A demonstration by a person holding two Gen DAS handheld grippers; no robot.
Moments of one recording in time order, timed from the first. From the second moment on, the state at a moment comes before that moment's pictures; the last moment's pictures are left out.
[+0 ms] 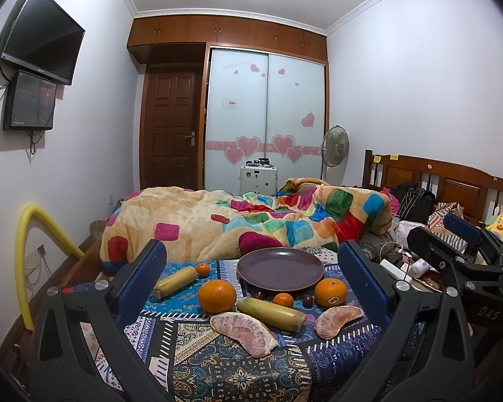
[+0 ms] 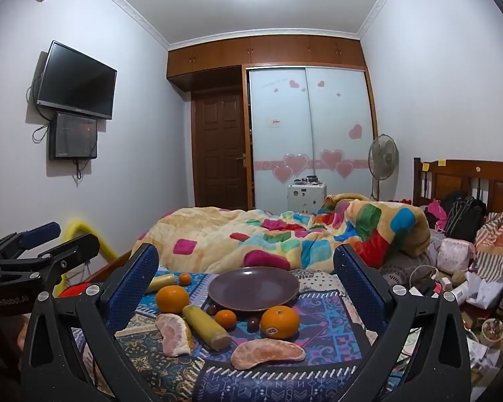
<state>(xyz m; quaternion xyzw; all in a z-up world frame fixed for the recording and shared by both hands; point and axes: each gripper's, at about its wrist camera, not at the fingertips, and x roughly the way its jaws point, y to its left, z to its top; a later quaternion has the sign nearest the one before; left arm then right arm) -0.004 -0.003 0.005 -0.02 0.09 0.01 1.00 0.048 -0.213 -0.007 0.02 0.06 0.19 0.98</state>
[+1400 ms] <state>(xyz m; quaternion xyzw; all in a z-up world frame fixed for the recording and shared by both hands) -0.007 -0.003 0.005 -0.01 0.08 0.02 1.00 0.045 -0.209 -0.003 0.03 0.06 0.19 0.98</state>
